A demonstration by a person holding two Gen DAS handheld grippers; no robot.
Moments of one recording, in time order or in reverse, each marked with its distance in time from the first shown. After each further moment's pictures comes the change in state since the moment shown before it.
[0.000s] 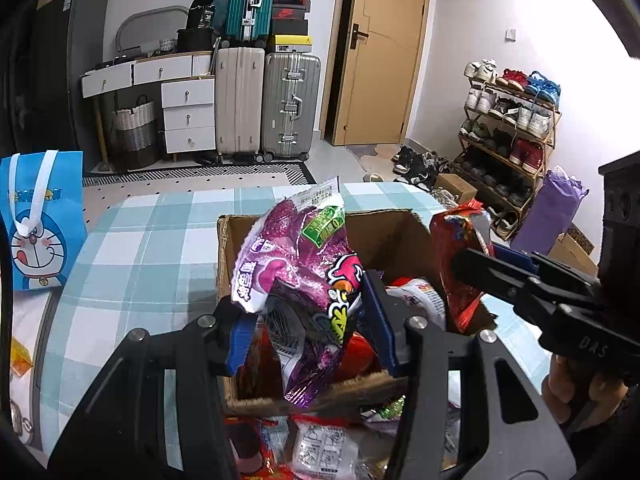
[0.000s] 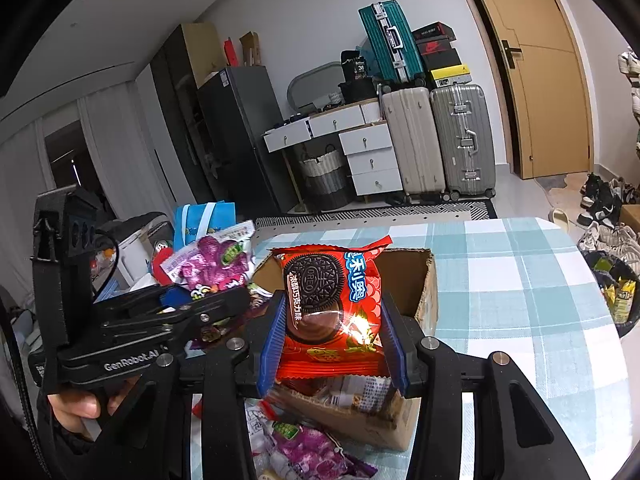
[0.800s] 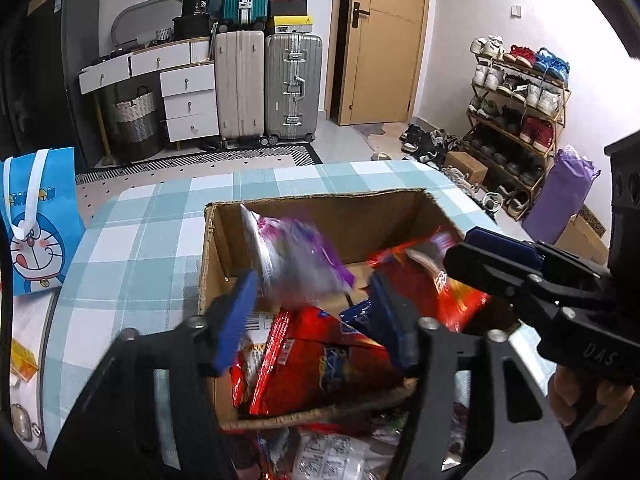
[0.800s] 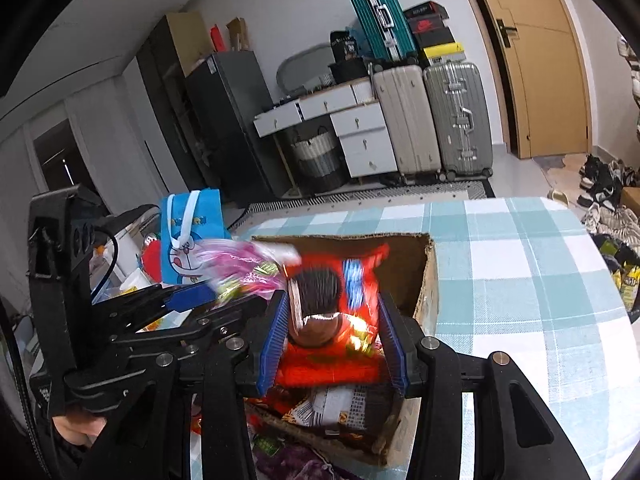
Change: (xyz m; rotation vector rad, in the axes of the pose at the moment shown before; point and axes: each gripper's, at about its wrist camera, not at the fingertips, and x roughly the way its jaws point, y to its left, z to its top) left arm 0.047 0.001 0.001 0.031 0.068 0.027; right arm 0.036 -0.015 0.005 0.031 0.061 -0.009
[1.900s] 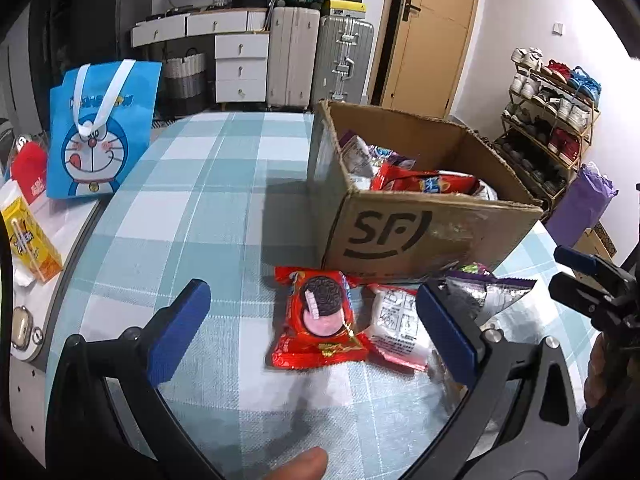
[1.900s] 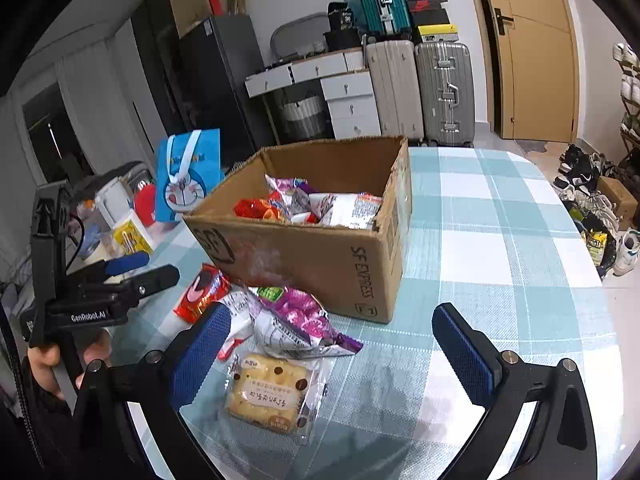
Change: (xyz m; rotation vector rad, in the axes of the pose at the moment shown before) left arm -0.075 0.057 -0.116 -0.147 0.061 0.090; right arm -0.062 0.015 -0.085 -0.047 0.137 -0.097
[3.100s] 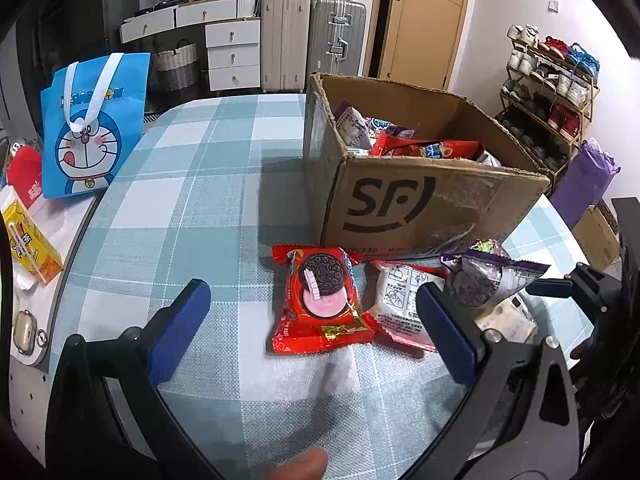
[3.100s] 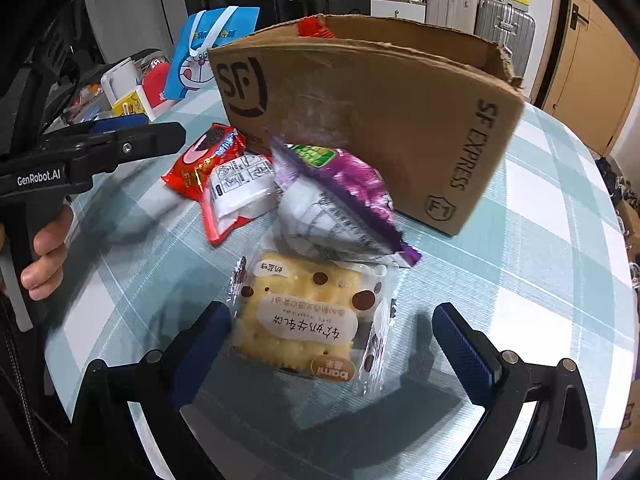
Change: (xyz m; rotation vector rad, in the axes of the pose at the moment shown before) left arm 0.016 -0.005 -0.005 0.052 0.062 0.014; right arm 0.068 0.045 -0.052 -0.242 0.315 -0.023
